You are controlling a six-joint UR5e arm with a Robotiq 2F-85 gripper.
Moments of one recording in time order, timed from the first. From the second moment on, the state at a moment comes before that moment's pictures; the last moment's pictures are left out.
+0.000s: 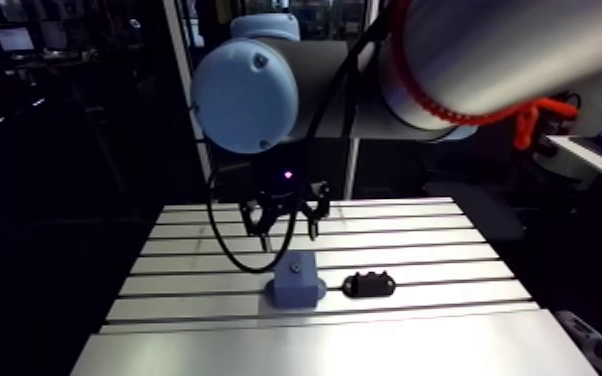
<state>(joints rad) -0.09 -1.41 1.97 -2.05 -1.65 -1.92</state>
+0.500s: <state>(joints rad) -0.09 -1.39 1.98 -2.06 -1.65 -1.92</state>
